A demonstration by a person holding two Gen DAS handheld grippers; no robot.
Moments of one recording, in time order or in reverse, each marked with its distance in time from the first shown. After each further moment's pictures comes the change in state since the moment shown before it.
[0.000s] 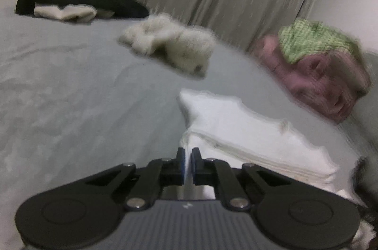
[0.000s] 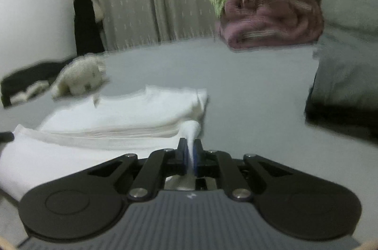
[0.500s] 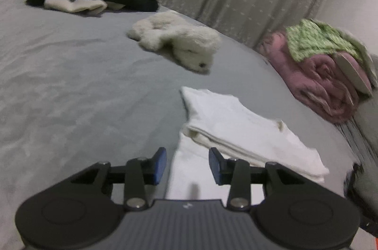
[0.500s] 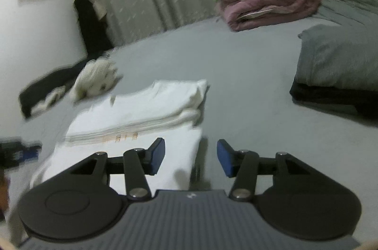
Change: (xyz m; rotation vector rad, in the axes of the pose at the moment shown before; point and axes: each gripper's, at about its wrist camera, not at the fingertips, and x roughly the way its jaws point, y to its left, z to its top) left arm -0.042 -0.010 0.007 -0.034 0.021 -0.013; right arm -0.068 -0.020 0.017 0.043 0.089 0.092
